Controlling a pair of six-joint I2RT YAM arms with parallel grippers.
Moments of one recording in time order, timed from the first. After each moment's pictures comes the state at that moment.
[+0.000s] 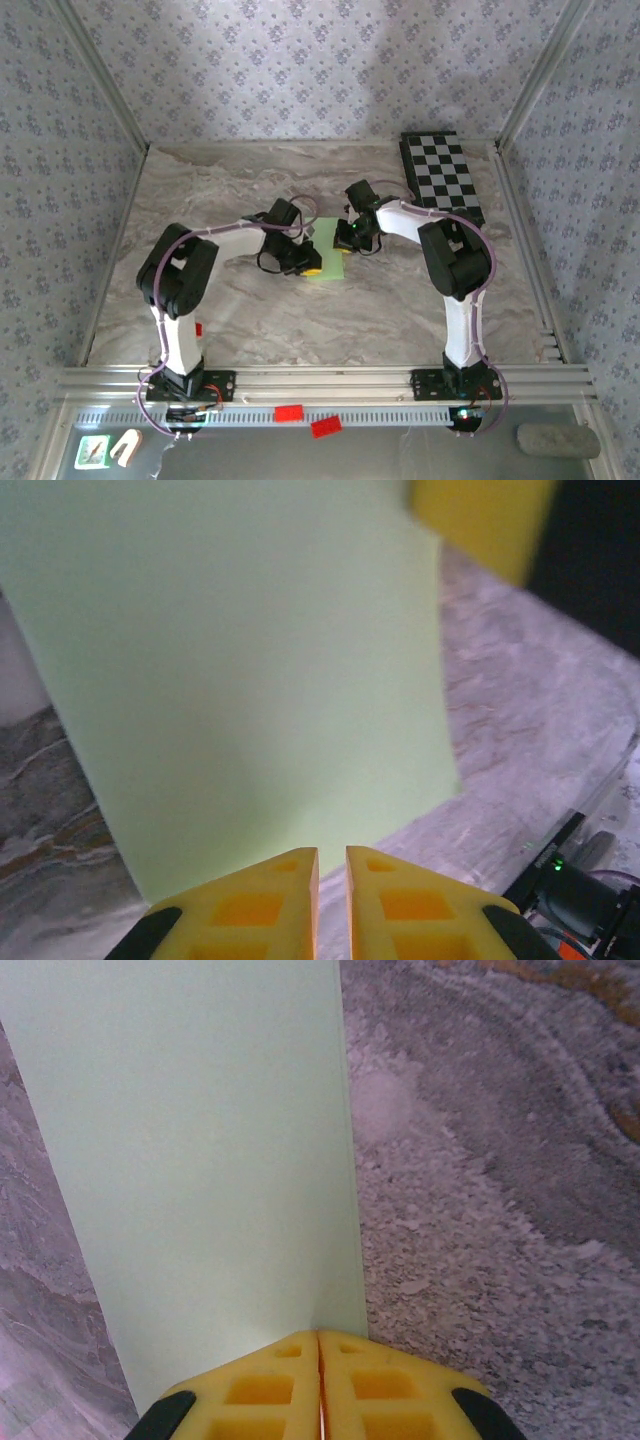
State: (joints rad) left arm -0.58 1.90 1.12 -0.40 0.63 -0.67; right arm 0.48 2.05 1.35 -0.51 -0.36 0.61
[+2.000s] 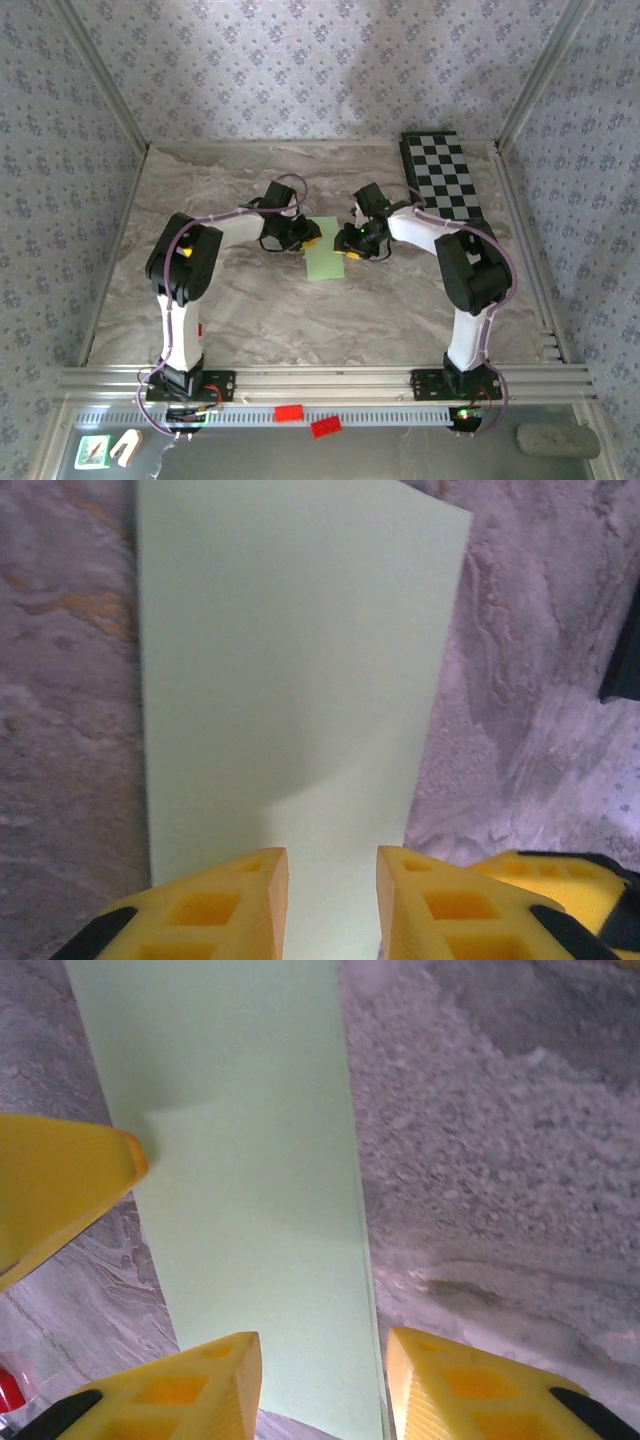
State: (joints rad) left arm -0.50 2.00 1.24 -0.23 0.50 -0.90; right arm 0.48 1.88 1.21 -0.50 -0.41 0.62
